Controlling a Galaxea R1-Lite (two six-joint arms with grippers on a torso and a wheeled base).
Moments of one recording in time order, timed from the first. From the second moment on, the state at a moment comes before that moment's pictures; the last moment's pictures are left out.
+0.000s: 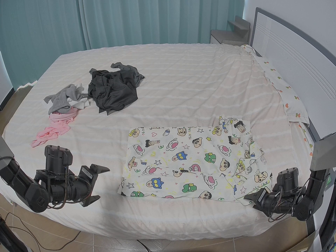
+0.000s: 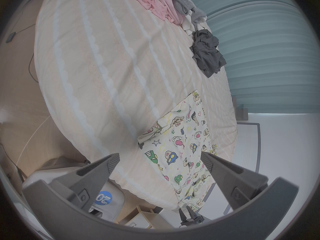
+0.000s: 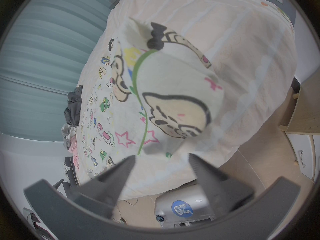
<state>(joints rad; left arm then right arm) -0.22 1.80 -0.40 -0.70 -0.17 -1.27 0.23 2.14 -0.16 -1.16 0.12 0.94</state>
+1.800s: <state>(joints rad) -0.22 1.82 -0.39 -0.71 -0.18 -1.27 -0.02 2.28 -0.25 -1.55 0.21 0.97</state>
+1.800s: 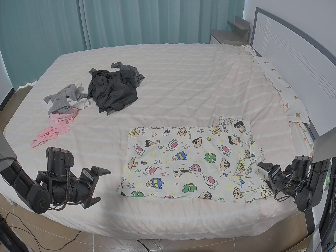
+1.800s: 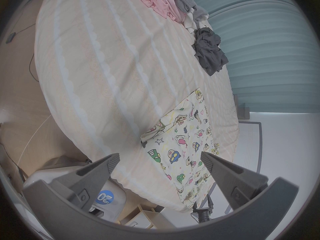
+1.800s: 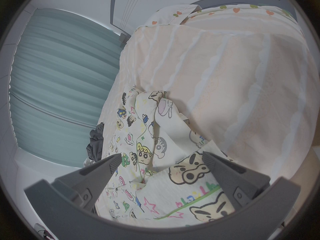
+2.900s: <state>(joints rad) -0.22 1.82 -0.38 -0.73 -0.17 -1.27 0.16 2.19 -0.16 -1.55 0.21 0.97</state>
